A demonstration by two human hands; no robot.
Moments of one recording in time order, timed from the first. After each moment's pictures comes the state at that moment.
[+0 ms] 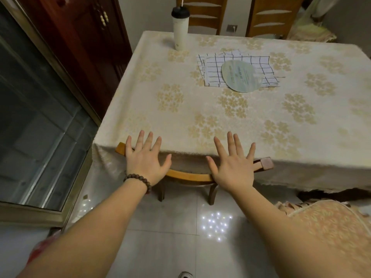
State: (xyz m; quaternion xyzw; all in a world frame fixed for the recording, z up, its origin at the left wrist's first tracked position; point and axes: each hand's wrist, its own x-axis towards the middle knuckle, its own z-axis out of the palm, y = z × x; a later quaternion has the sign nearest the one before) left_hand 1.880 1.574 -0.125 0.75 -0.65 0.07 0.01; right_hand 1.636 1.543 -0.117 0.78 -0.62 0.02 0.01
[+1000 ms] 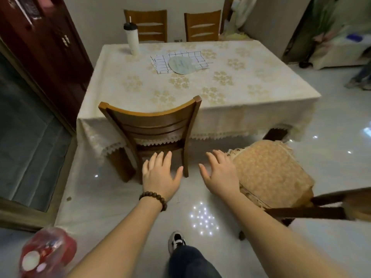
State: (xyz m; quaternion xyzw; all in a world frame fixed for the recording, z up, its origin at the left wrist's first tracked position) left_hand 1.722 1.883 -0.100 0.69 -0.71 -0.07 0.14; right_hand 1.536 1.890 -0.086 0.71 -0.69 0.16 -0.06
